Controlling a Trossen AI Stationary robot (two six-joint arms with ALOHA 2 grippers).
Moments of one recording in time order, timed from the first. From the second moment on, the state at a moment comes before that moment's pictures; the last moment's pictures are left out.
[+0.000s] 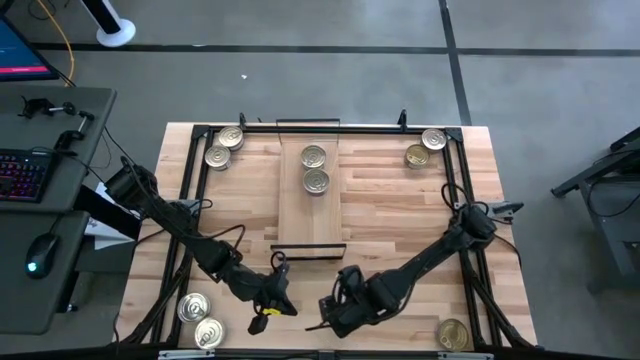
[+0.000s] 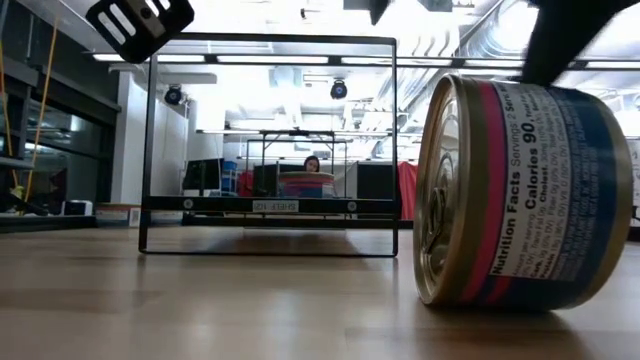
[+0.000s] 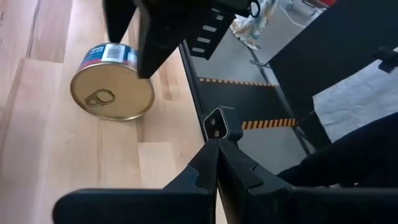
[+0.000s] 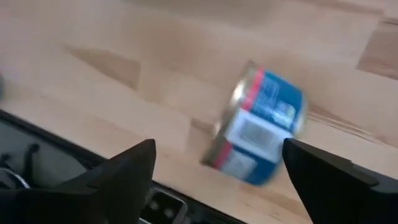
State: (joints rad) left arm -0.65 1.59 0.86 0.25 -0.12 -0.55; right arm 0.59 2.12 1.86 -1.01 0.17 1.88
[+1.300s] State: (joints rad) left arm -0.64 1.59 0.86 0.32 -0.10 -0.76; right arm 0.59 2.20 1.86 -1.06 0.15 2.04
